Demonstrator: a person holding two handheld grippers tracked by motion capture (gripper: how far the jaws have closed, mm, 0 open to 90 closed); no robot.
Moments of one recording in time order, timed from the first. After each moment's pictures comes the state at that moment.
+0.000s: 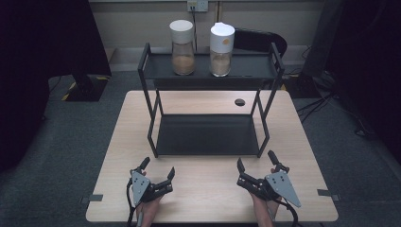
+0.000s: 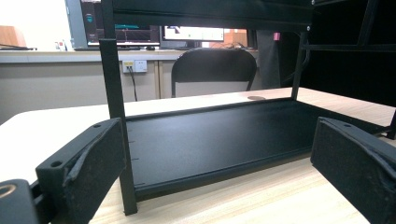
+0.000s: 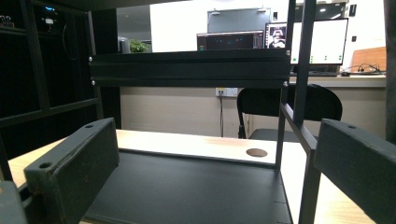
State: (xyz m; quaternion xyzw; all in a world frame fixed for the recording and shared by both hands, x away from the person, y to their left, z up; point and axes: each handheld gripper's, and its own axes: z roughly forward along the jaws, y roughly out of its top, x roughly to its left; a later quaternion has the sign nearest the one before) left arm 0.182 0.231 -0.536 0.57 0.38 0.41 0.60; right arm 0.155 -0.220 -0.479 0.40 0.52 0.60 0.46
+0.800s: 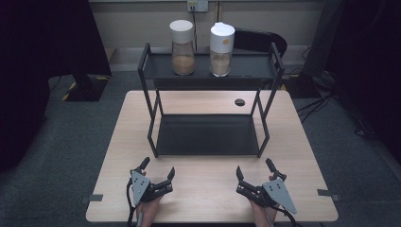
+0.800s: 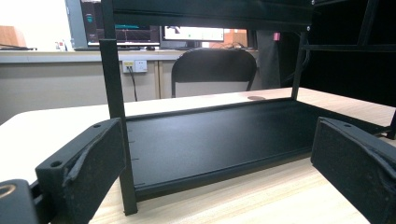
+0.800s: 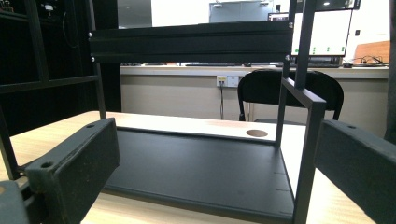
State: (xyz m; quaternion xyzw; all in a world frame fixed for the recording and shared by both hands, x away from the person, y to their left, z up) left arm 0.182 0.231 -0.536 0.57 0.38 0.41 0.60; right arm 0.151 -0.224 -0.509 0.40 0.53 0.59 0.46
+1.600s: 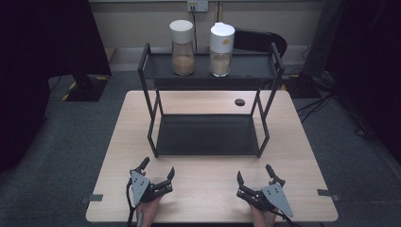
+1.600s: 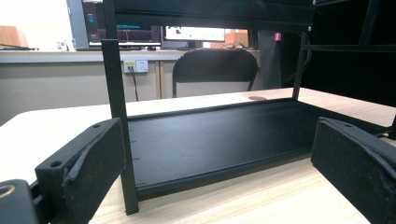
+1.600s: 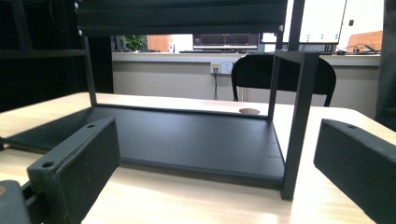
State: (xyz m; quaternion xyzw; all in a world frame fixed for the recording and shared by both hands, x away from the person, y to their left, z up) left arm 0.181 0.231 -0.536 0.57 0.38 0.41 0.60; right arm 0.149 -0.225 -0.533 0.41 0.54 0.57 0.46
